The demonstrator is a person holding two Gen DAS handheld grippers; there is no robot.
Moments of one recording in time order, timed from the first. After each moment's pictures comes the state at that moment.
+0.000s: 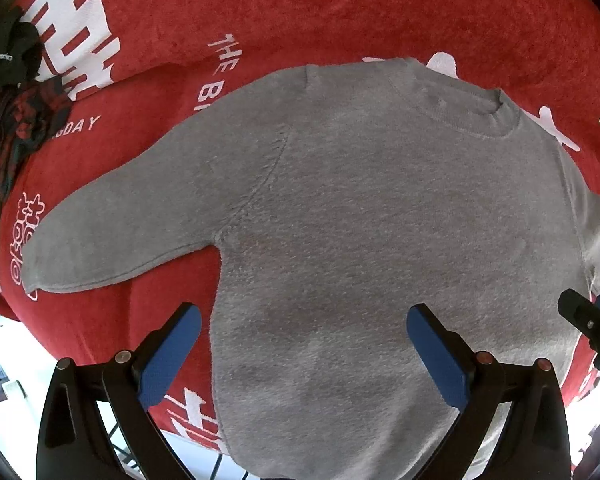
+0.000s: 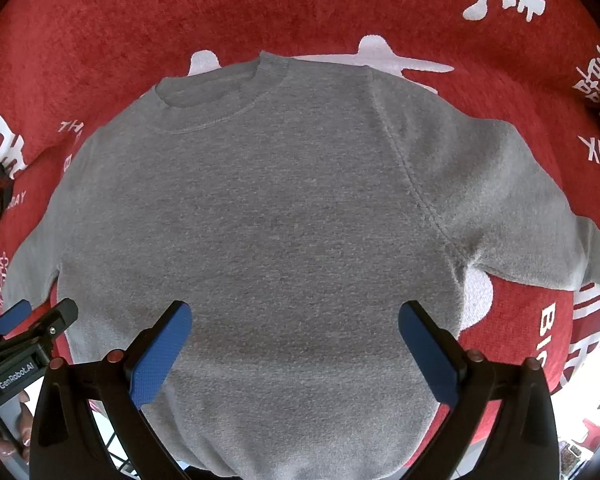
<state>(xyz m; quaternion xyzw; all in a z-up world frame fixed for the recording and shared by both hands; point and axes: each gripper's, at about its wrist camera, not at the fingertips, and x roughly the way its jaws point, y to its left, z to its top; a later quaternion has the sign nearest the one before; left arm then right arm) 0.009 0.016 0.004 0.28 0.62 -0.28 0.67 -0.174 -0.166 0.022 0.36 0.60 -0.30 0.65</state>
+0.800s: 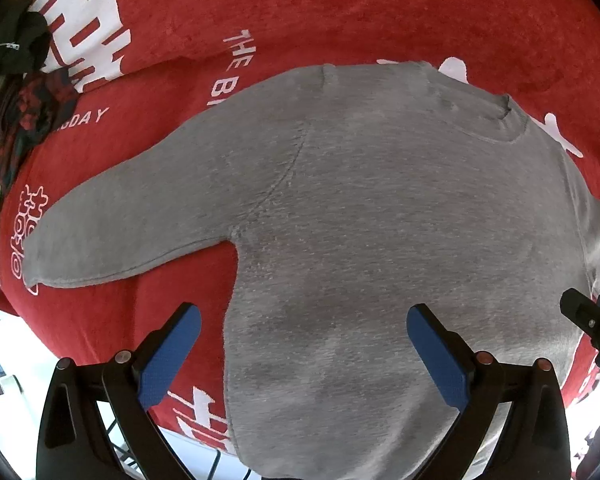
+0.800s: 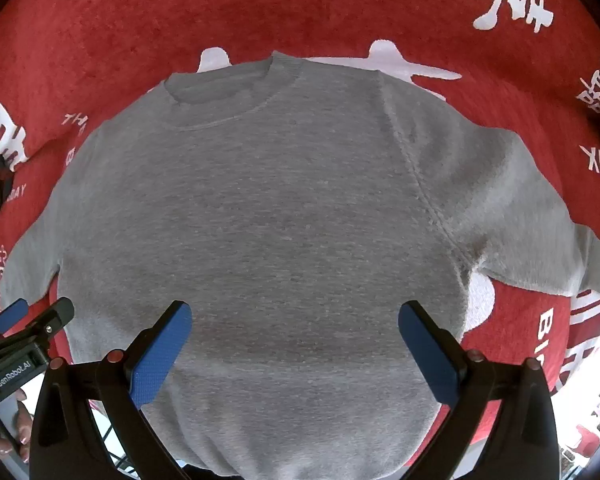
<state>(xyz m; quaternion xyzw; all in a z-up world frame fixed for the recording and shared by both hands) 0.017 0.030 0.004 0.29 0.63 -0.26 0.67 -0.161 -0.160 0.021 0.34 0.62 -0.30 0.64</state>
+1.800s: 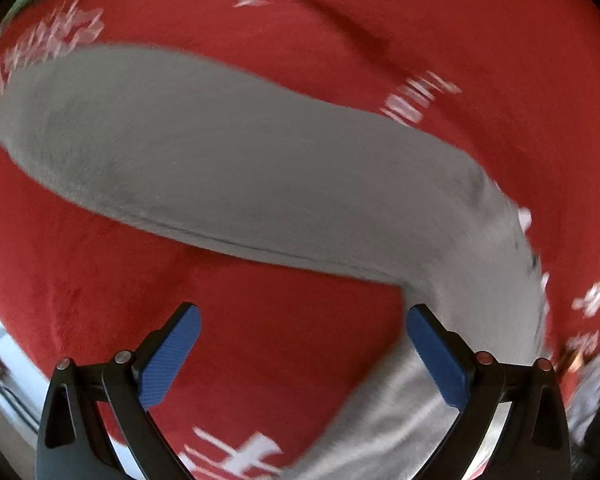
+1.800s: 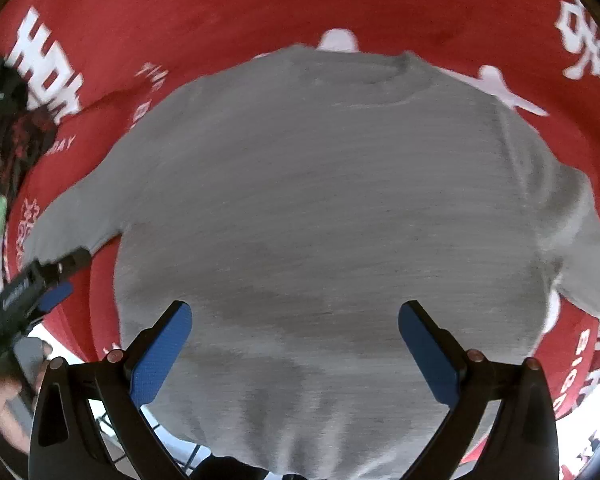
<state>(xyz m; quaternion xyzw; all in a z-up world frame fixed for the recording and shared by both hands) 0.134 0.190 -0.055 -0.03 0.69 -0.20 0.69 -0.086 -0.083 0.017 0.32 0.64 -0.21 0.66</state>
